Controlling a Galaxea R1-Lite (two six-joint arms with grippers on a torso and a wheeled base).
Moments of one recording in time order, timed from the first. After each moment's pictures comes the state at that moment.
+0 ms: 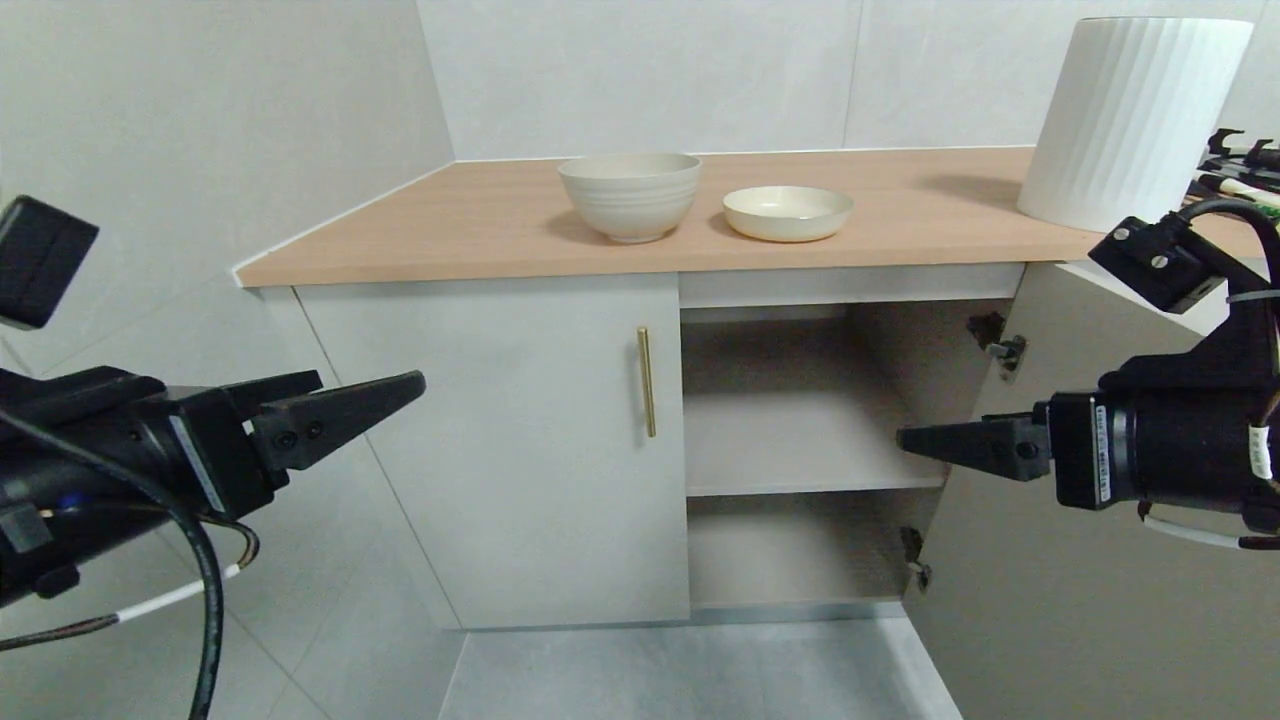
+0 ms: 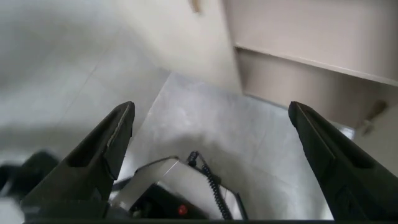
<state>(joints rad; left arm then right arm) -0.35 1.13 -0.70 -0.30 -0.10 -0.22 0.58 1.33 -0.97 0.06 0.05 0.25</state>
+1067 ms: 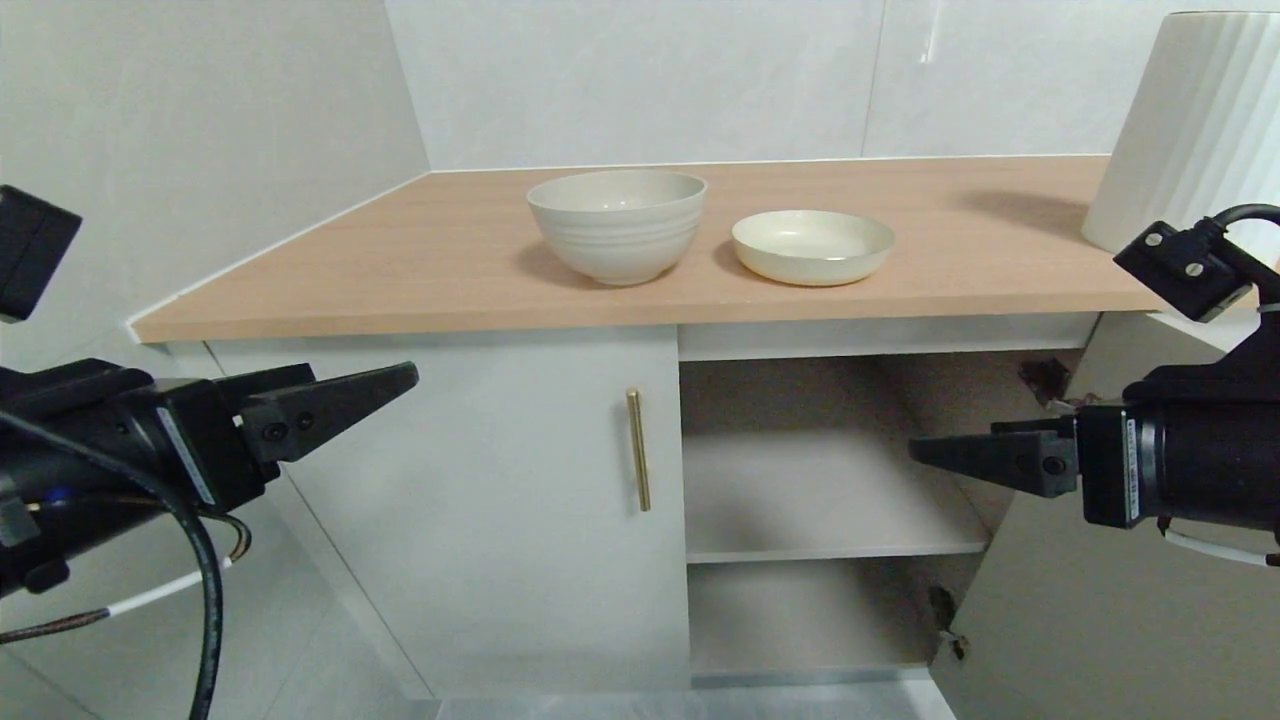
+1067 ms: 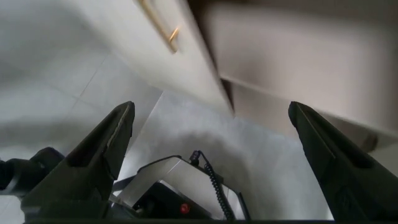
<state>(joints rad) -0.34 1.13 -0.71 -0.30 -0.10 -0.23 0.58 1.29 -0.94 0.05 0.08 0.25</state>
